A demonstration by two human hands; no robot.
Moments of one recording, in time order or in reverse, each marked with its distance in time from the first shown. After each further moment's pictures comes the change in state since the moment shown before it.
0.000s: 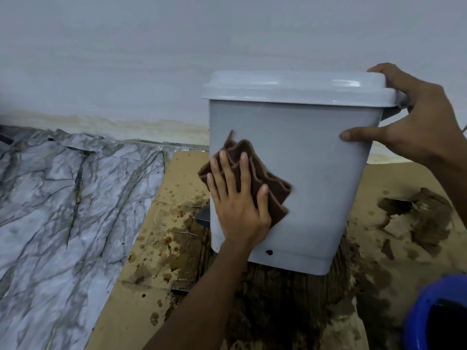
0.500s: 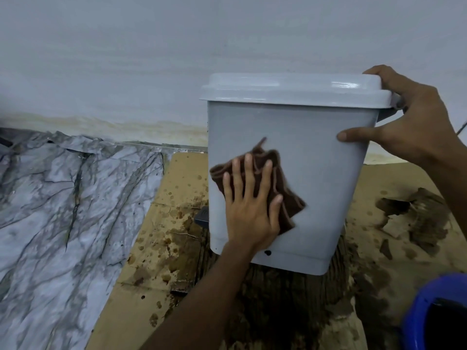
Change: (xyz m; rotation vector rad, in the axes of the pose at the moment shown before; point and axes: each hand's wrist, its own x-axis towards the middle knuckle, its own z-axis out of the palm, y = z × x) left_hand -0.006 0.004 0.004 0.054 -0.095 0.219; right_hand 0.001 0.005 0.000 -0.015 -0.010 -0.016
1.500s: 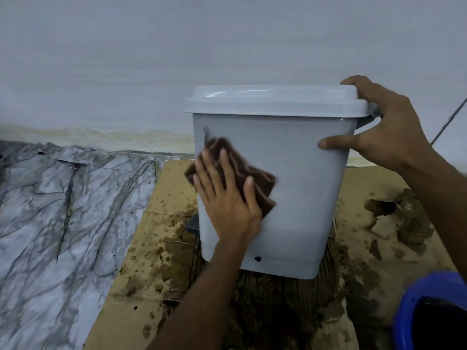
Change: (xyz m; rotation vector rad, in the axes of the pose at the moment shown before) left_hand 0.025 0.007 -0.005 -0.074 0.186 -0.326; right_hand -0.003 0.000 0.000 0.086 0.029 0.009
